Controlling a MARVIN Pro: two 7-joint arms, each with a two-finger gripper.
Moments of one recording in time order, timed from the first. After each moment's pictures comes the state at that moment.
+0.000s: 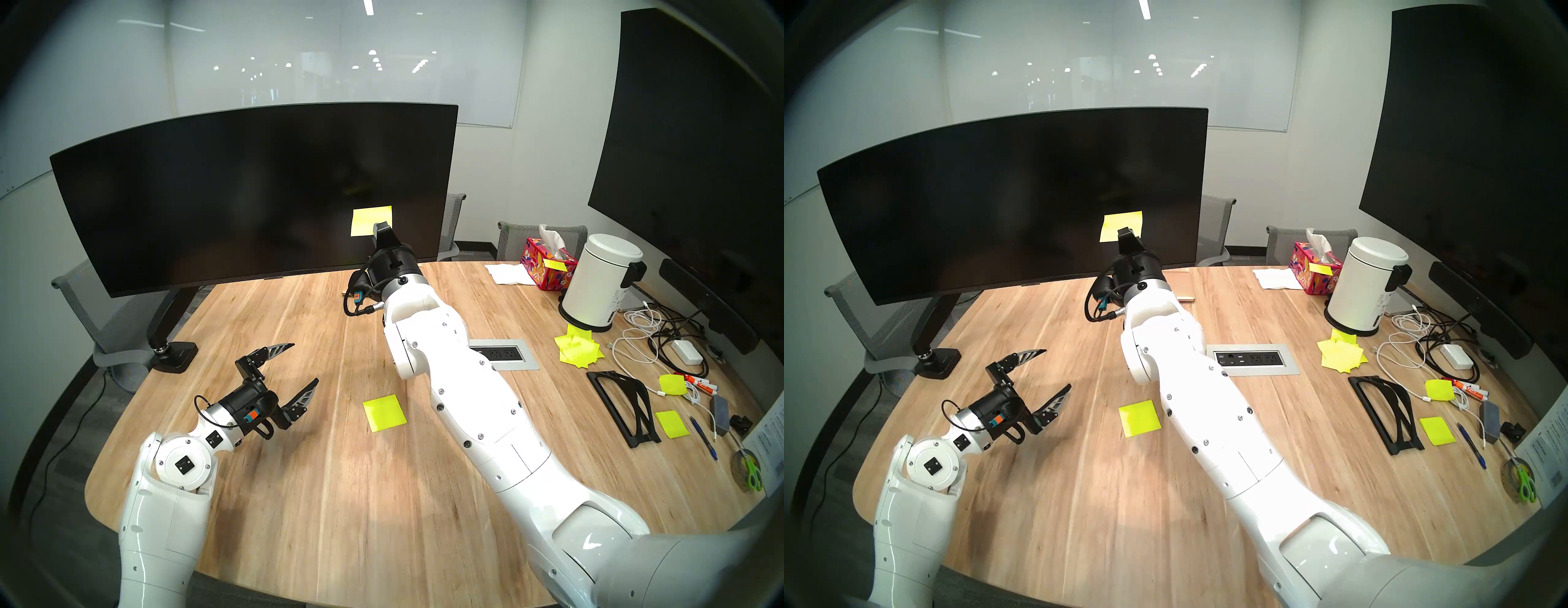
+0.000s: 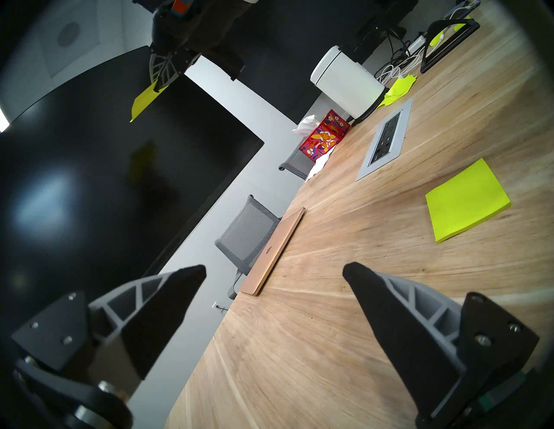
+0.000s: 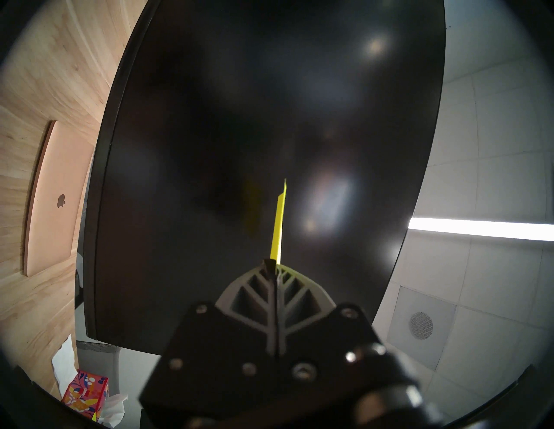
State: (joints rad) left arm 1.73 -1.34 -1.80 -1.66 0.52 -0.61 -0.52; right arm -1.07 -1.55 1.00 -1.53 -1.72 0.24 0.17
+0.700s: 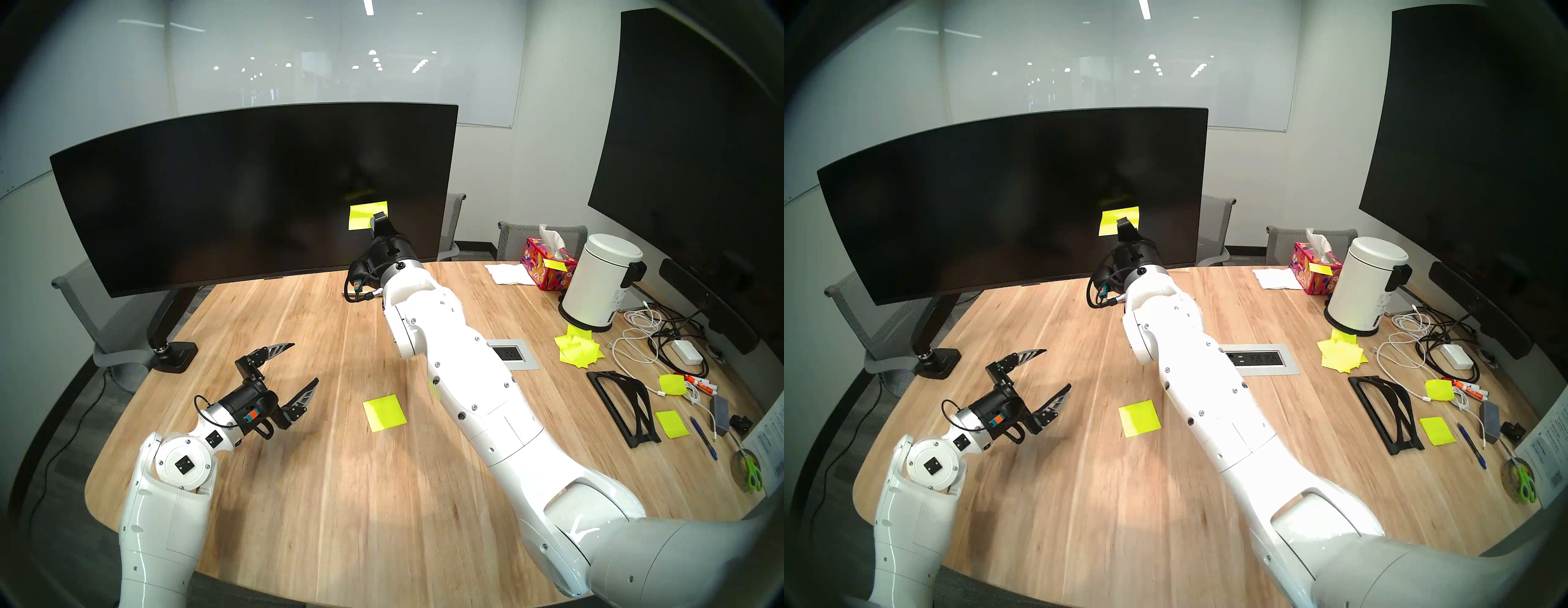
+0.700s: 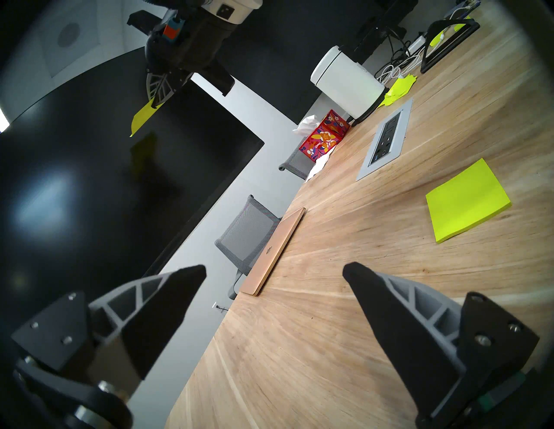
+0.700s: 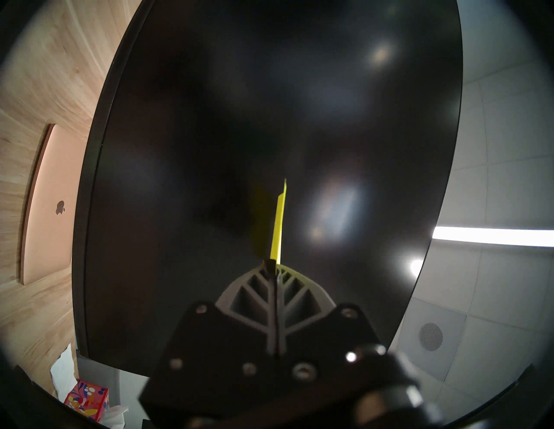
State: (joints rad) left arm 1.73 -1.34 -1.80 -1.66 0.52 -0.61 -0.53; right arm -0.99 -1.58 1.02 -1.43 -1.69 0.18 0.16
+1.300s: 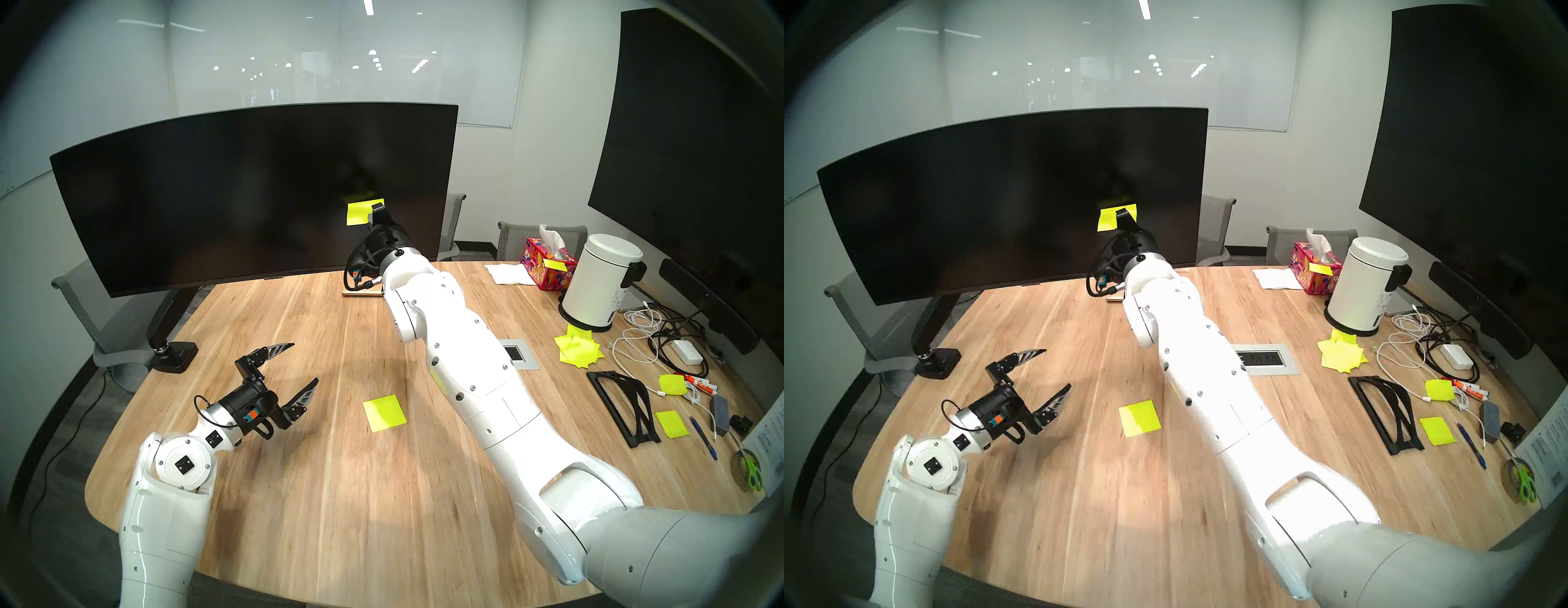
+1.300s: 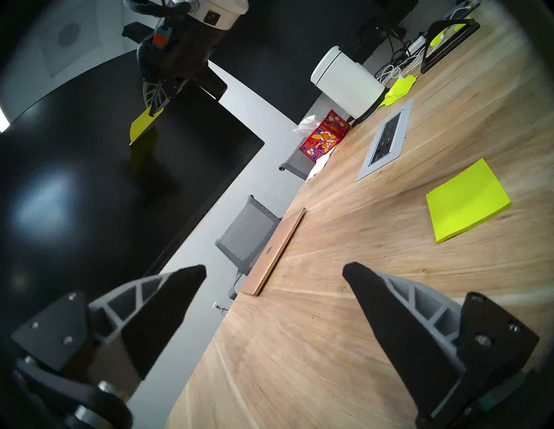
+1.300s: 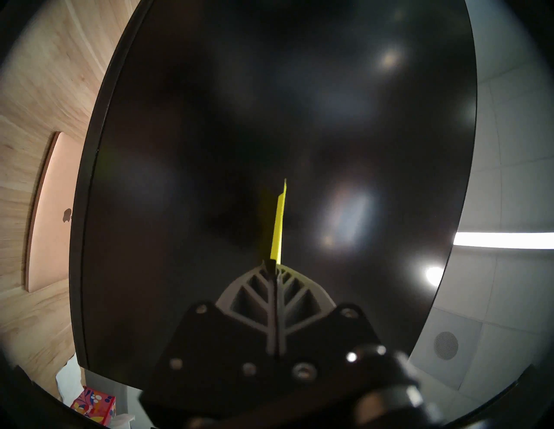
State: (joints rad) left arm 1.73 -1.35 -1.80 -1.66 0.52 -0.61 -0.53; right arm -0.92 -1.60 1.05 -1.38 -1.66 0.12 0.24
